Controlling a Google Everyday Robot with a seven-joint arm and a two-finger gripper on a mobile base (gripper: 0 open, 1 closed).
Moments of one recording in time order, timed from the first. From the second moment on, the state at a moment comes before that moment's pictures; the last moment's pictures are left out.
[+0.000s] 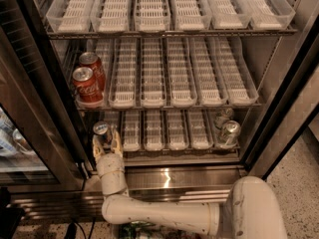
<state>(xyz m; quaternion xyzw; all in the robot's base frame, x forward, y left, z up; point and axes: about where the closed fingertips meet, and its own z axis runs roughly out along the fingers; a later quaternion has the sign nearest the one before) 0.640 0.181 0.598 -0.13 0.60 0.02 0.79</state>
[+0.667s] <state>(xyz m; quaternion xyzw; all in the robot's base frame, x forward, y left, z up) 0.648 0.181 0.587 -0.13 0.61 0.03 0.78</state>
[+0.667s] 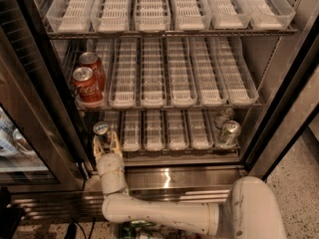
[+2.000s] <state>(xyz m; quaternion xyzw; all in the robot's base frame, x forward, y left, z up) 0.648 0.181 0.610 -0.13 0.60 0.04 0.79</state>
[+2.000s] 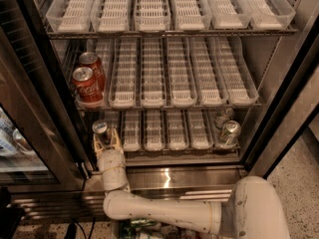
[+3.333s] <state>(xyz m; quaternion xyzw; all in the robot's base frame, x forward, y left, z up) 0.591 0.144 0.653 -0.17 0.60 0.08 0.78</state>
